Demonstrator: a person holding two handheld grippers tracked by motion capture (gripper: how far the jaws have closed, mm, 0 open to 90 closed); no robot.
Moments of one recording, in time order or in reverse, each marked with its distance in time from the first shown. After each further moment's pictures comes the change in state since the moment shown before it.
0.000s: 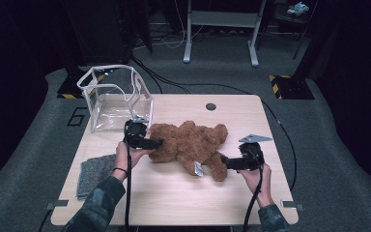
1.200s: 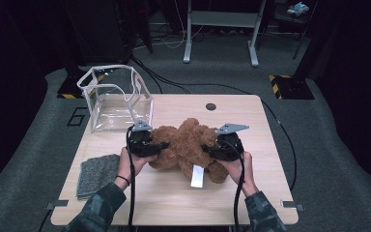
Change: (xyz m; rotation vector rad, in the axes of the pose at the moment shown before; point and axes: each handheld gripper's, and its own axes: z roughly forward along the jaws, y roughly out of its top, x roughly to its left) left arm -0.036 0.003 -0.007 -0.078 -0.139 0.085; right arm 0.064 0.064 0.016 -0.034 0.124 -0.188
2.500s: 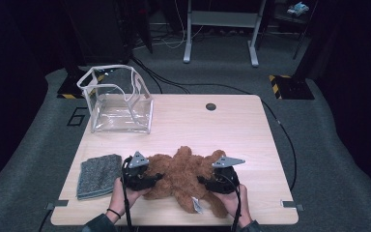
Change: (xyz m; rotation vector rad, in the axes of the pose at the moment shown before) left arm -0.037 -0.082 -0.029 0.056 0.006 0.060; right arm 0.043 -0.087 0.008 0.024 0.087 0.073
